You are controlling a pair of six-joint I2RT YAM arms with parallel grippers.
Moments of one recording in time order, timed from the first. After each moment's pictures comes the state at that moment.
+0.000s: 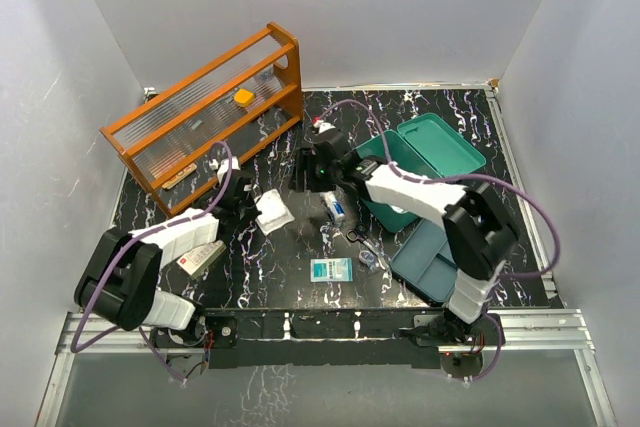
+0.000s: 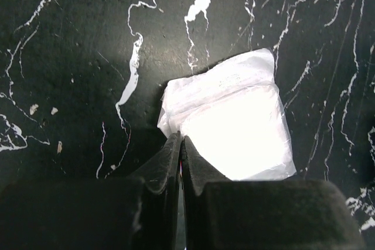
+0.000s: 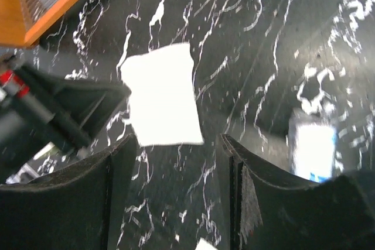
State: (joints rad) left arm -0.43 1.41 0.61 -0.06 -0.27 -0.62; right arm 0.75 1.71 1.23 -0.18 -0.07 0.61
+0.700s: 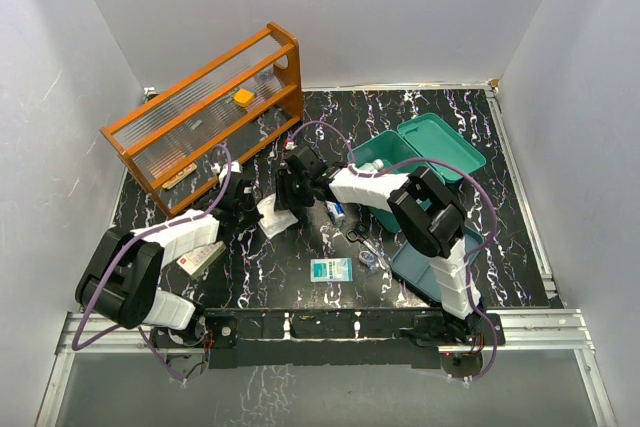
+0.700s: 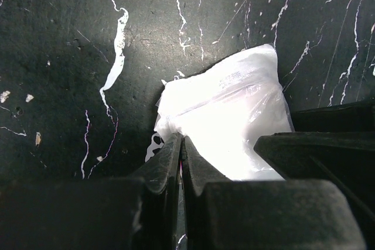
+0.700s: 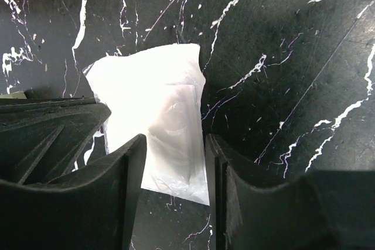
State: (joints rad) left arm -0.43 1.40 0.59 -0.07 -0.19 -0.65; right arm 0.81 2.09 1.45 -0.21 -0.15 0.60
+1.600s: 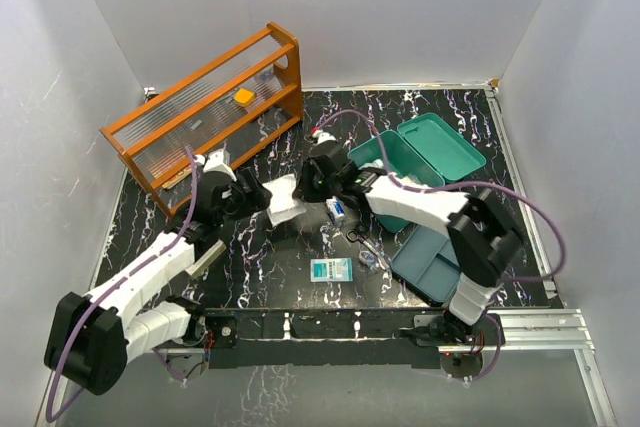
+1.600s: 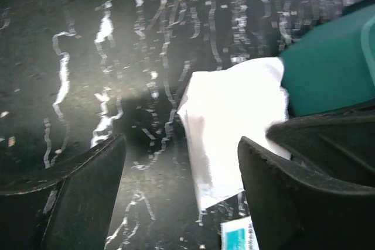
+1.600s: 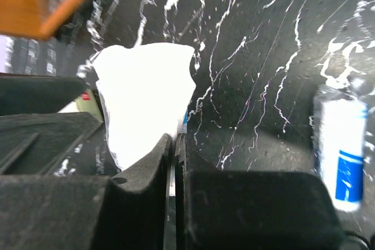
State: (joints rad) left arm -0.43 1.06 0.56 -0.09 -0.12 -0.65; right arm 0.80 1.77 1.21 -0.13 -0.05 0.66
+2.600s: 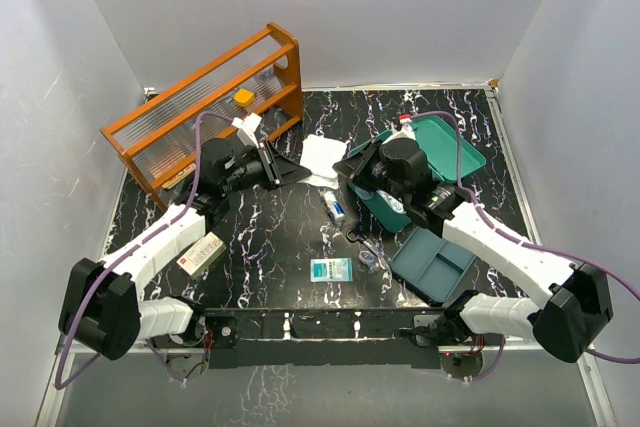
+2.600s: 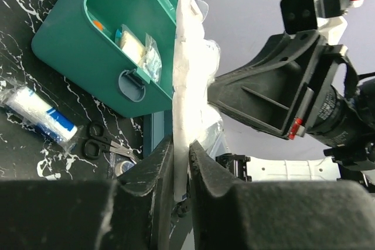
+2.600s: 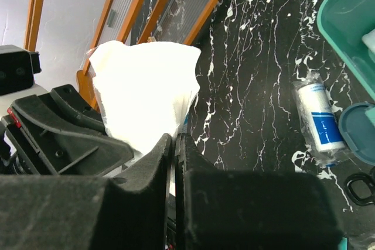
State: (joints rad) left arm -0.43 1.22 0.76 0.28 0.61 -0.93; right arm 0.67 1.19 0.95 -0.12 0.05 1.01
